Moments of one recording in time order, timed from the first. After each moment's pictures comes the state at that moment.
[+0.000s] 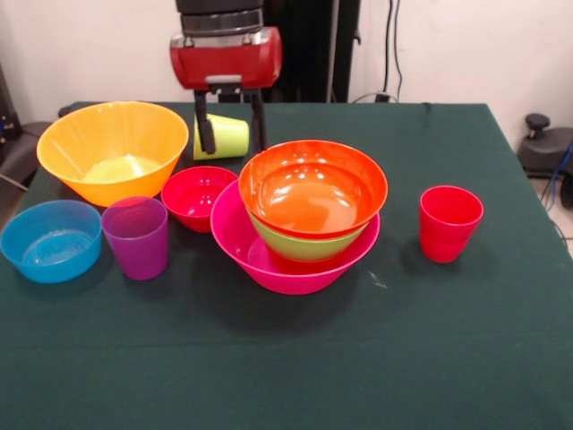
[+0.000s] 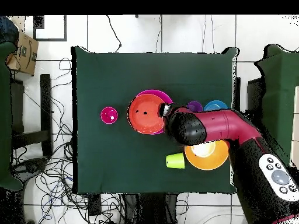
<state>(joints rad) -0.85 -0.78 0.68 1.82 -0.60 0.49 2.07</state>
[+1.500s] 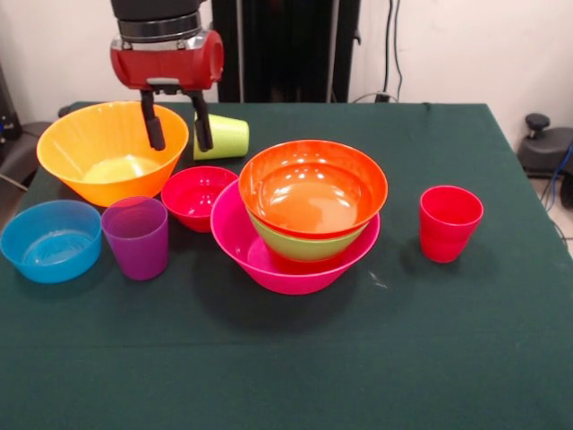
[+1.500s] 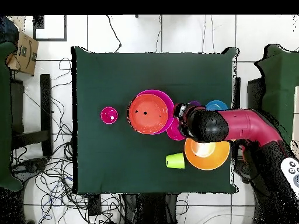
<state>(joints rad) -0.96 -0.74 0.74 1.76 -0.60 0.63 2.07</state>
